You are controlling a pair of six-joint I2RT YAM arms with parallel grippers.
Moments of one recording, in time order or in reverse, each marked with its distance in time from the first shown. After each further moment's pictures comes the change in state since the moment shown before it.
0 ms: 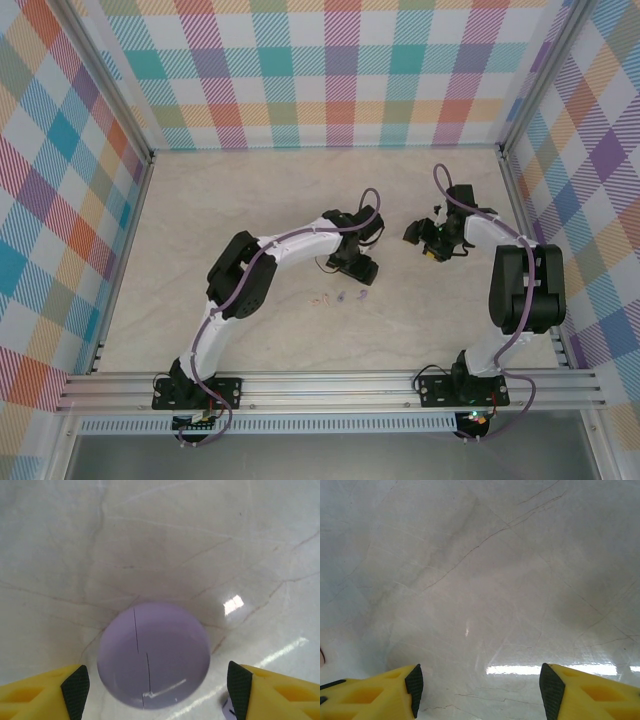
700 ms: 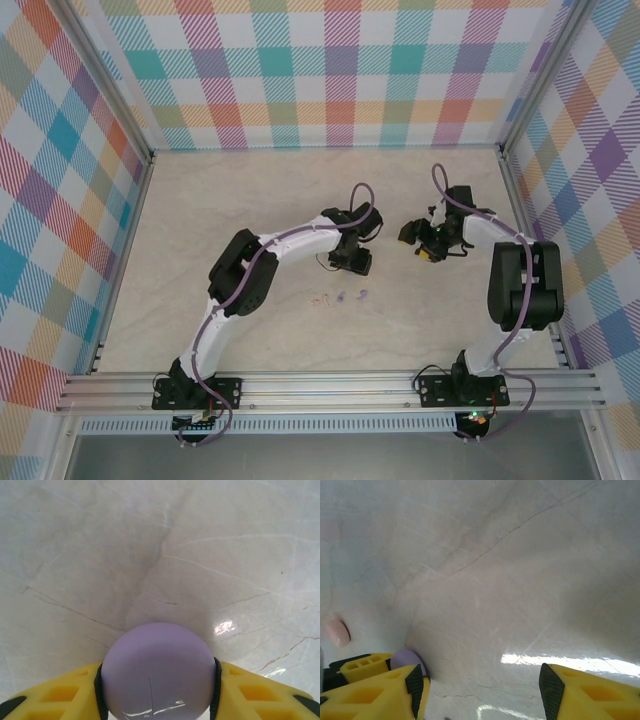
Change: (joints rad) left arm 0.040 0.016 0.003 0.042 -0.026 -0.177; right arm 0.013 0.038 0.003 0.014 -0.127 -0.023
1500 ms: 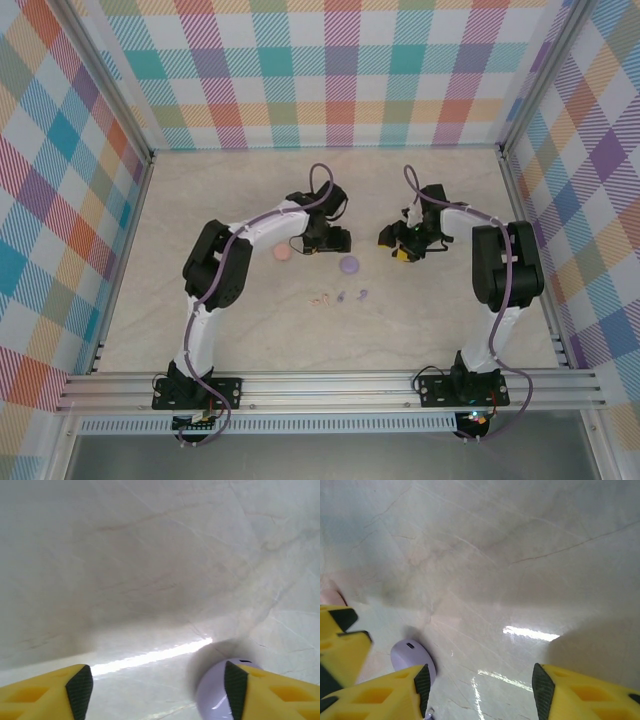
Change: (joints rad) left arm 0.170 -0.121 -0.130 0.077 0.073 -0.068; right arm 0.114 0.156 0.099 -0.014 -0.075 -0.026
